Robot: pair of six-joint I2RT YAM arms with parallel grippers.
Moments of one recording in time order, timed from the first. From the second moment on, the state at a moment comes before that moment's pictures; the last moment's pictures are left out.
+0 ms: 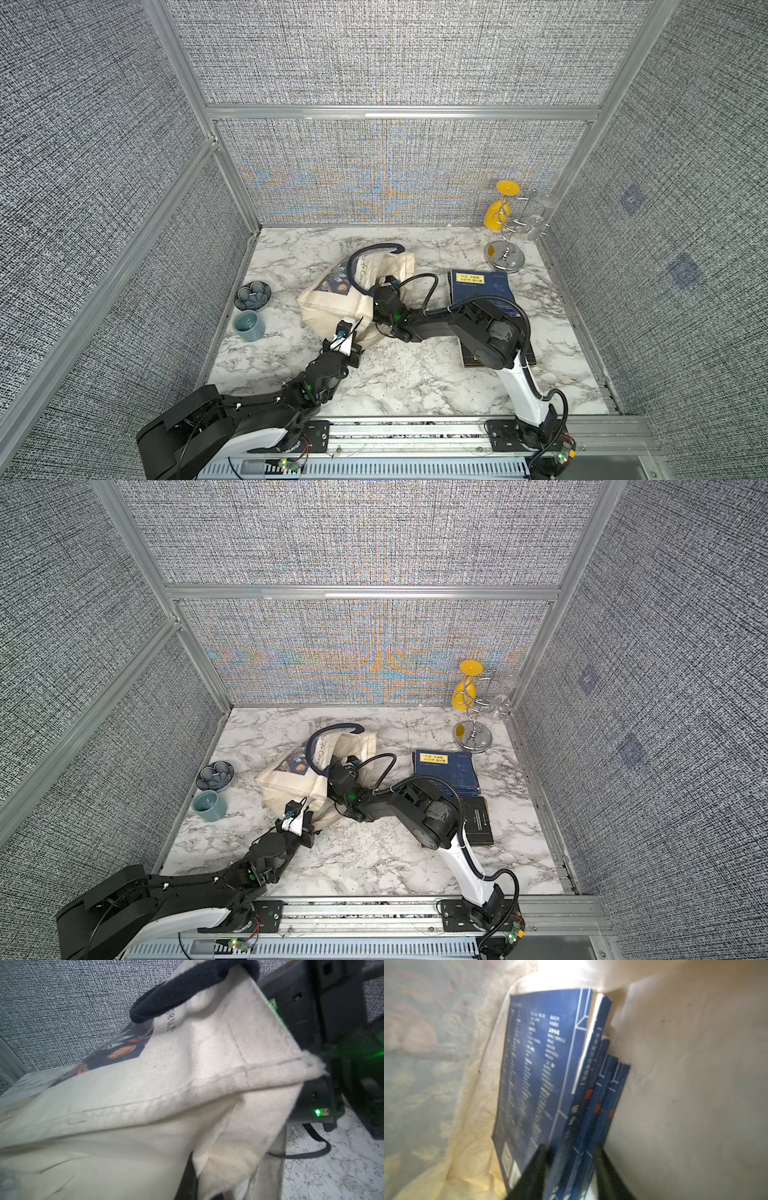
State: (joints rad) left arm -0.94 1.06 0.01 0.86 -0.51 -0.07; right arm 0.89 2.23 1.27 0.50 0.09 1.24
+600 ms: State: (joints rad) left arm -0.94 1.06 0.00 0.87 -0.50 -0.06; right arm 0.85 2.24 1.29 0.54 0.02 1.23
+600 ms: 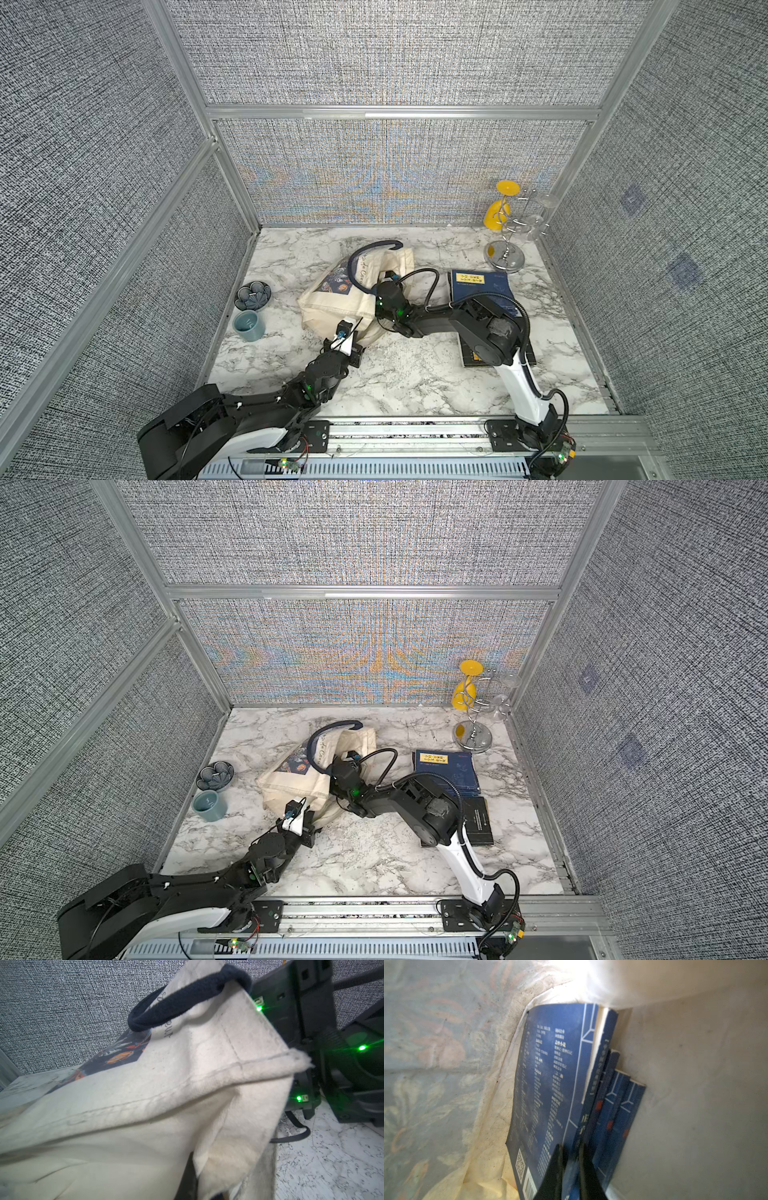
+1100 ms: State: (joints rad) left arm -0.95 1.04 0.00 0.87 -0.47 -0.07; right arm 0.83 2.13 1.20 0.53 0.04 1.20
